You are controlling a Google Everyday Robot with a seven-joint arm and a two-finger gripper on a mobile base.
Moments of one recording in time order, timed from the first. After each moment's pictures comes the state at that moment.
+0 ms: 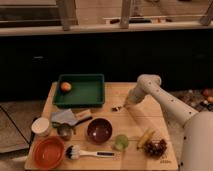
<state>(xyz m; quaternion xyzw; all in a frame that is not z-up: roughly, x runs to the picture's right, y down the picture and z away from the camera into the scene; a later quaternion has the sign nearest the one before) 0.165 0.113 0.942 -0.26 -0.21 -0.10 0.94</state>
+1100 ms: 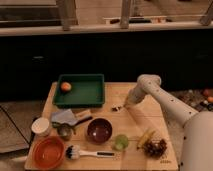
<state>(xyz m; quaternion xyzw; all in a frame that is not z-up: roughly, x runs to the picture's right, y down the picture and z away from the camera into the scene) 0.165 0.113 0.942 -0.26 -0.21 -0.10 0.94</state>
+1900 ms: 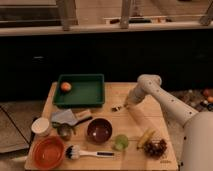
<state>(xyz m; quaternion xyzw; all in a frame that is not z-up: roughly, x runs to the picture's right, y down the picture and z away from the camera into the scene) 0.166 0.112 0.941 -0.26 -0.21 -0.10 0.94</state>
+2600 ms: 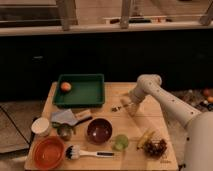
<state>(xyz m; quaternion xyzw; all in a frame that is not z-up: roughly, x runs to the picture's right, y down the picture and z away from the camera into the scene) 0.157 0.105 0.919 -0.25 -0.20 -0.13 0.94</state>
